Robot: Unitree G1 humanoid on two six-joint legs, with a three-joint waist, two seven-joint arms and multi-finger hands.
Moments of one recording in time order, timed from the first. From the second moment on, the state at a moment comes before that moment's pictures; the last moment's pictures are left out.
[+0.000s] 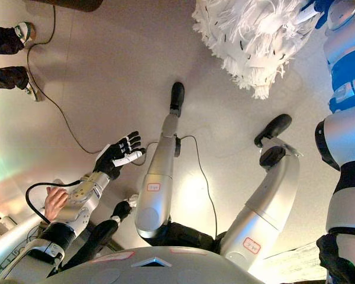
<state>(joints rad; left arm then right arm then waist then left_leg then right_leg) -0.04 0.51 -0.36 0.57 -0.61 -0.26 -0.13 -1.44 -0.76 0.74 1.21 -0.11 0.23 0.11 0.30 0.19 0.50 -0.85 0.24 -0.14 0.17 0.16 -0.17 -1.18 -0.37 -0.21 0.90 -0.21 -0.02</state>
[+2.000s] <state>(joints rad) -0.06 0.36 -0.08 1.12 -0.28 0.05 -0.04 -0.80 -0.81 0.64 0.73 -0.28 0.09 0.50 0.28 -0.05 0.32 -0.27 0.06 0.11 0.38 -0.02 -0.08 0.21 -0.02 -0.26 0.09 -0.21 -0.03</state>
